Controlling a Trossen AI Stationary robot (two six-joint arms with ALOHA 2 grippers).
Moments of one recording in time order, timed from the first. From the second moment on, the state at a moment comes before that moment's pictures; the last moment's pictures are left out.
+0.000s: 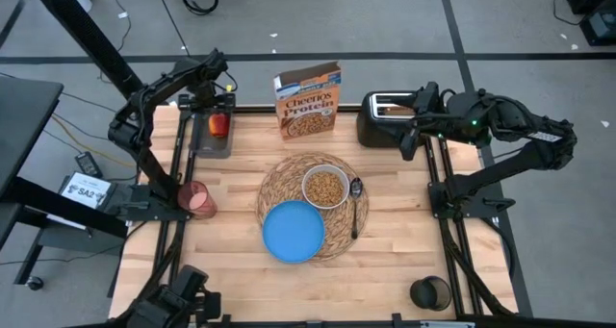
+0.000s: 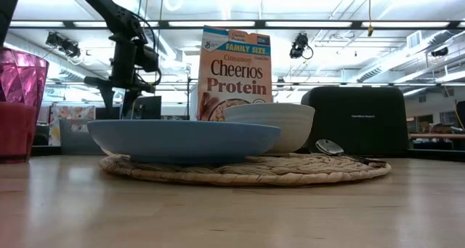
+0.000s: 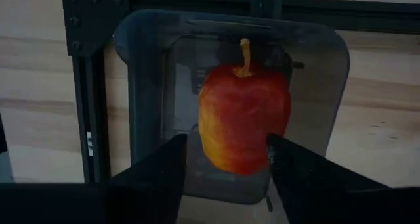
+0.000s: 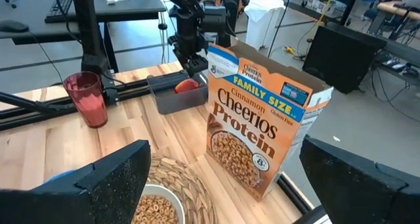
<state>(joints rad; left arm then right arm) 1.12 1.70 1.35 -1.14 -0.16 -0.51 0.06 1.02 1.48 -0.86 0.52 0.15</state>
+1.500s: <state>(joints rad) 1.15 1.70 1.11 -0.77 -0.07 -0.63 0.06 1.02 1.48 -0.86 0.49 0.21</state>
